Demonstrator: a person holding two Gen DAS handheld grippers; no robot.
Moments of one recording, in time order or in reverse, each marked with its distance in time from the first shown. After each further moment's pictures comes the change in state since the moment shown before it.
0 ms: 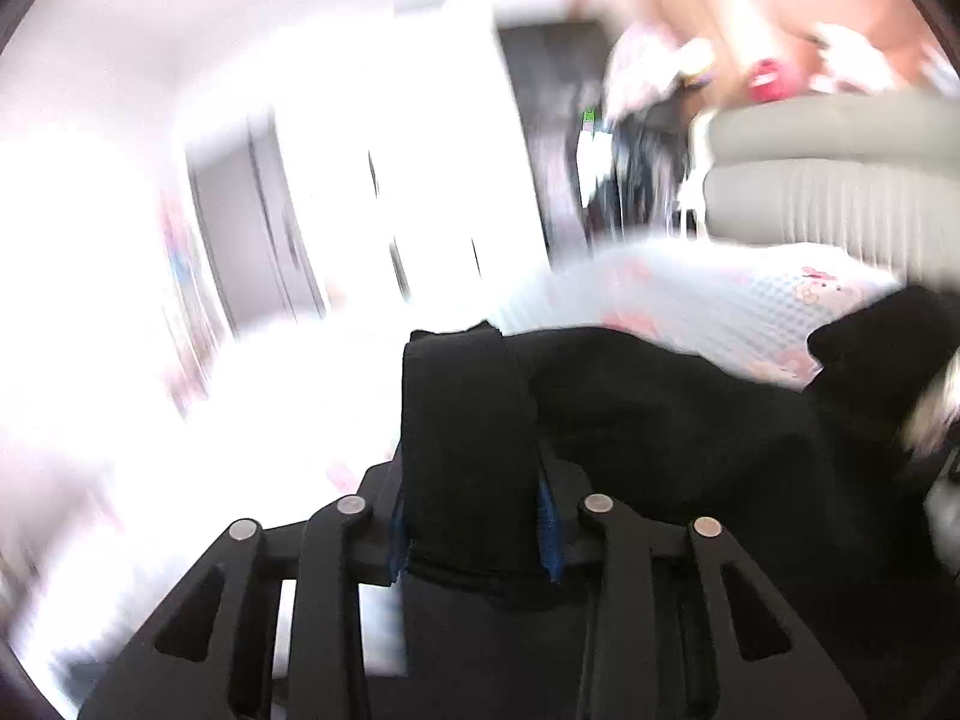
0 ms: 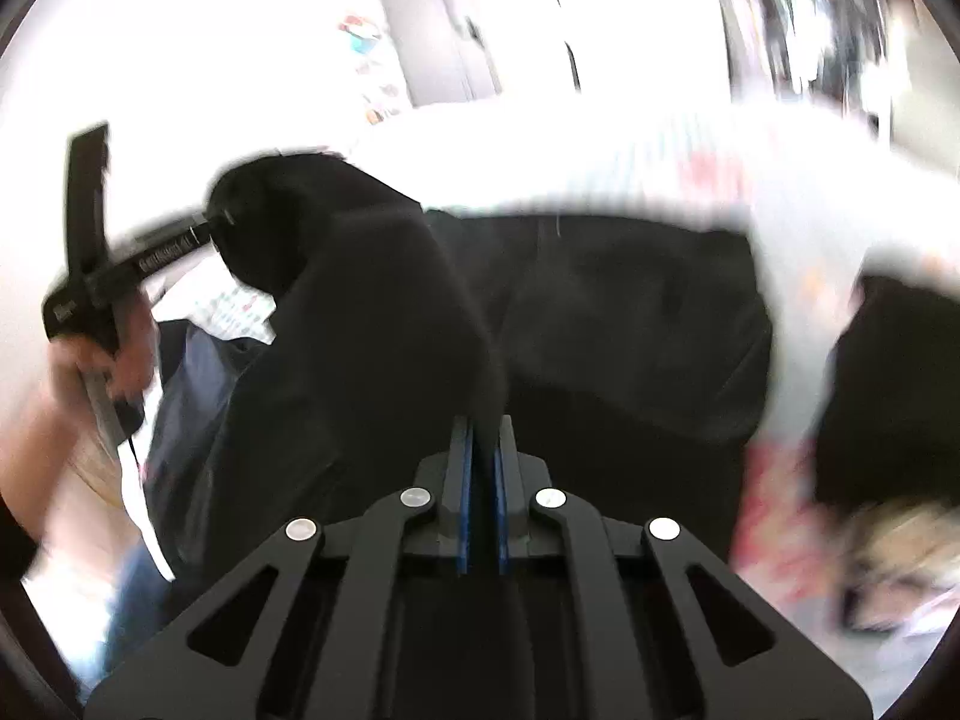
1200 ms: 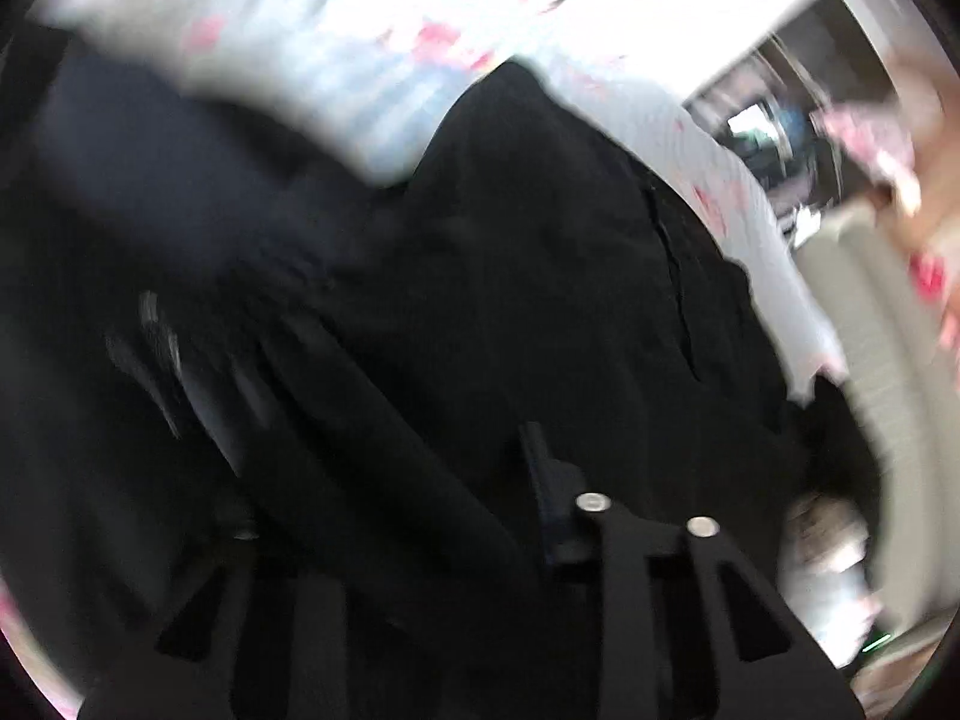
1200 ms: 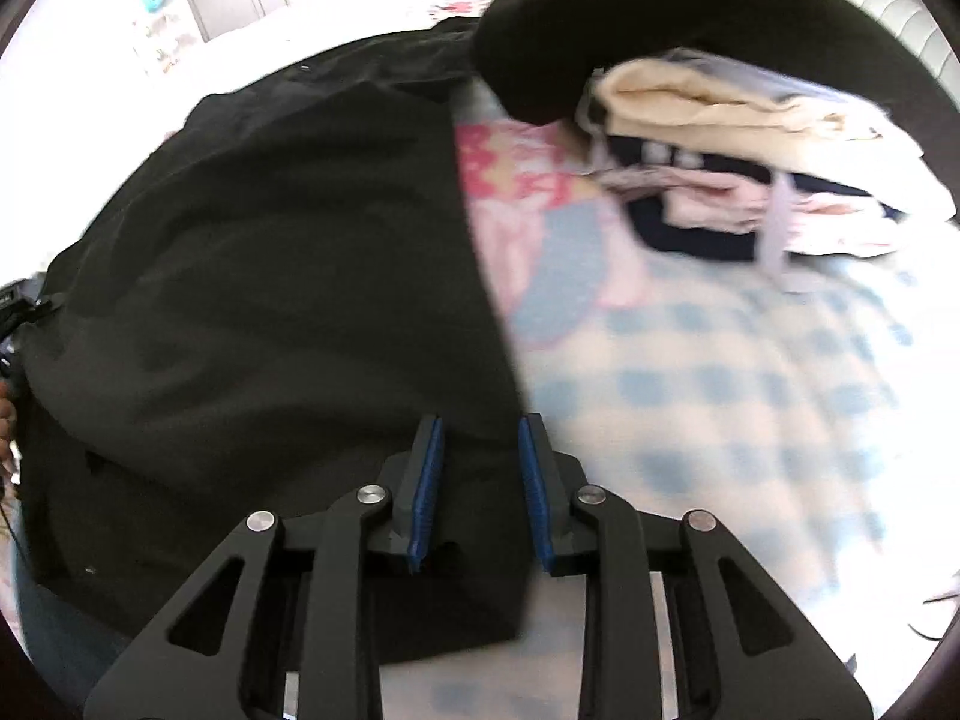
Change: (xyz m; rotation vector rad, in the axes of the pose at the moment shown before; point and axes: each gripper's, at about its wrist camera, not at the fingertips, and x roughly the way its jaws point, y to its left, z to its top) left arm 0.056 0.020 -0.188 -0.910 0.653 -0.200; right arm -0.011 -0.079 -0.141 0.391 0.276 -0.413
